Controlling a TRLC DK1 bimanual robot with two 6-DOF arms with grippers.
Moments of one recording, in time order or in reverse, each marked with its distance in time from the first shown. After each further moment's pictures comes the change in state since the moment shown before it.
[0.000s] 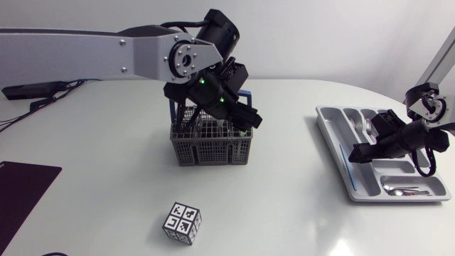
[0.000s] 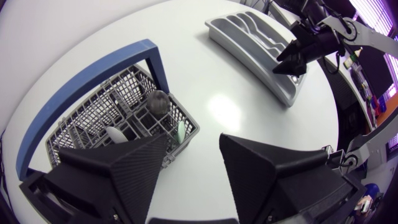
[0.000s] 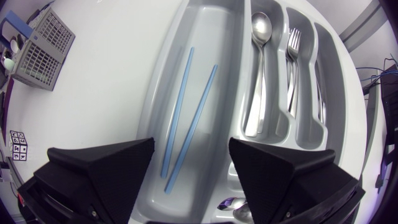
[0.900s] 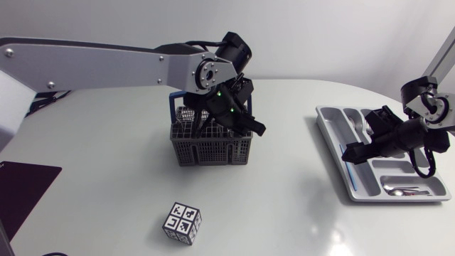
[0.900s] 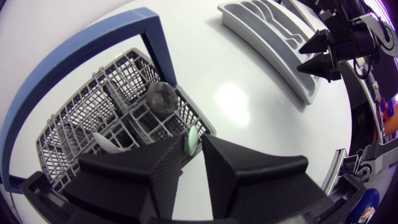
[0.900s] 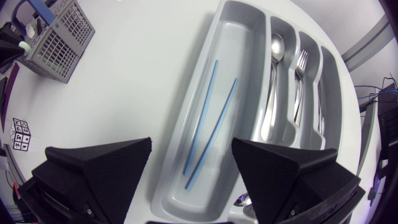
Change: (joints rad) left arm -0.009 0.131 0.071 -0.005 -0.063 -0.016; right arm 0.083 -0.122 -0.068 0.000 0.011 0.000
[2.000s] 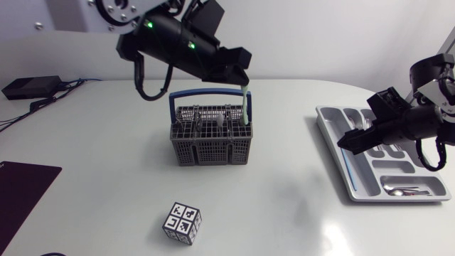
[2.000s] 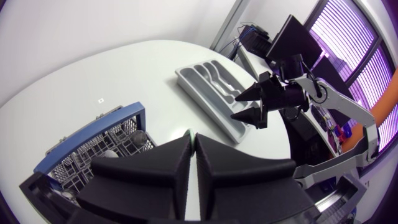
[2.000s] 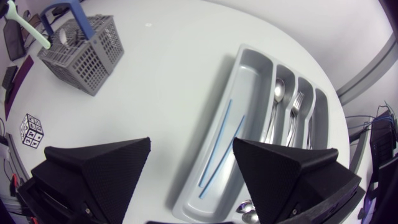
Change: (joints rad) left arm 0.102 -0.319 -0.037 0.023 0.357 -0.105; right arm 0.094 -0.198 -0.005 -0.034 -0.050 0.000
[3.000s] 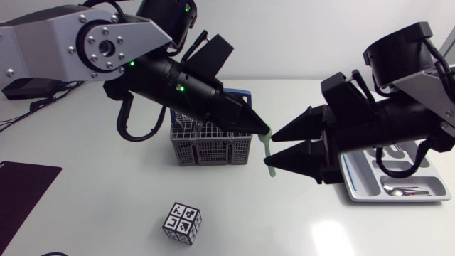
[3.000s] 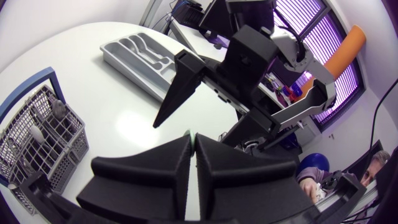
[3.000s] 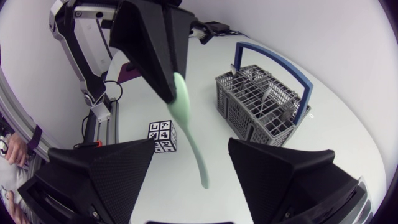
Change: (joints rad) left arm -0.070 -0.126 -0.254 0.024 0.368 0.137; right arm 0.513 -0.224 -0.011 -0.071 -0.493 -0.019
